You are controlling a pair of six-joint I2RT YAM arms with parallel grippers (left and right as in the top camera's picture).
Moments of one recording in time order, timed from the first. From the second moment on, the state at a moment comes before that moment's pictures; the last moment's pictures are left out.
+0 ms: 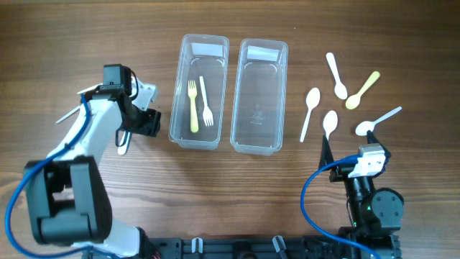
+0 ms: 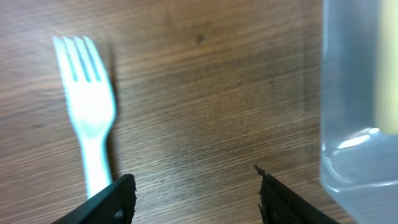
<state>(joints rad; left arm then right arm) 0.05 1.70 1.05 -0.72 0.10 0.27 0.00 0.02 0.06 -0.12 -0.08 -0.07</state>
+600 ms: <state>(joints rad) 0.17 1.76 1.06 -0.66 0.01 0.31 0.00 0.02 0.06 -0.12 -0.08 -0.07</state>
